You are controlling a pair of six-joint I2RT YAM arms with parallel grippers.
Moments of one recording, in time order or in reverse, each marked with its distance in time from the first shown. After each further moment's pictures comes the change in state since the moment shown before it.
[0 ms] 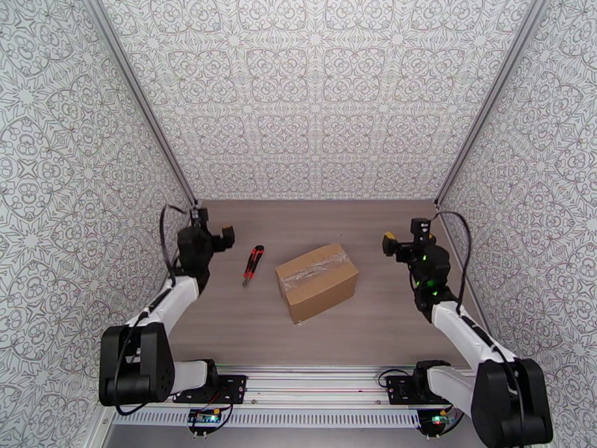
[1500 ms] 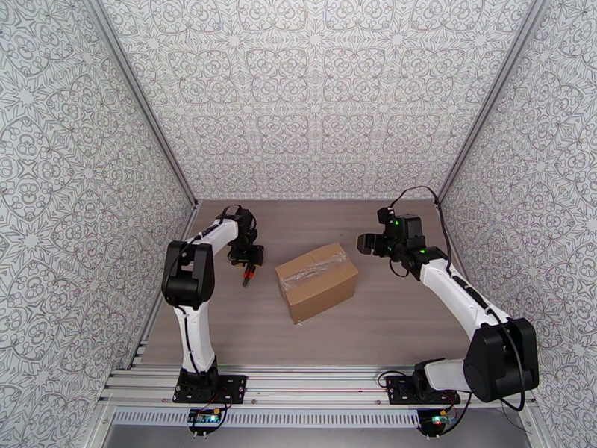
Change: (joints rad) left arm -0.200 0.763 0.682 -1.092 0.016 0.004; right arm 0.148 0.247 0.407 -0.691 -0.161 0.175
